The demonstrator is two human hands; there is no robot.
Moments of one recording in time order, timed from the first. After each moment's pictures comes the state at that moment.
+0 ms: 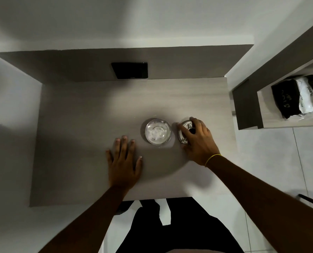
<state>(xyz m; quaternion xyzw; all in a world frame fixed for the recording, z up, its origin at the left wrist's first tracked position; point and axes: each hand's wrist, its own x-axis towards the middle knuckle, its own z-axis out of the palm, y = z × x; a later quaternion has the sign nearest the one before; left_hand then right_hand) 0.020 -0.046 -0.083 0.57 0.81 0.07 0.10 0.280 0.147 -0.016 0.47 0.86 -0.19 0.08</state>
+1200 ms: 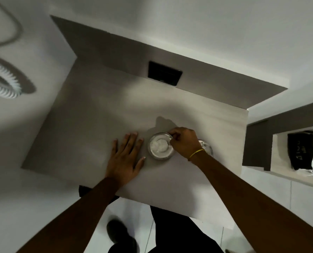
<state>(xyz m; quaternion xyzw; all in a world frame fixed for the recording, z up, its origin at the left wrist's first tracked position) 0.024 -0.048 -0.081 0.56 0.82 0.10 0.11 0.179 0.178 -0.009 0.44 0.81 -0.38 0.04</state>
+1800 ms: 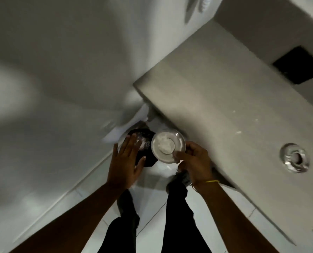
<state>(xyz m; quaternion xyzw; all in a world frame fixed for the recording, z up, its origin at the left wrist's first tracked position) 0.044 -0.390 -0.129 0.29 0.92 0.23 0.13 0.122 -0.155 -0.031 0.42 0.58 -0.70 0.02</state>
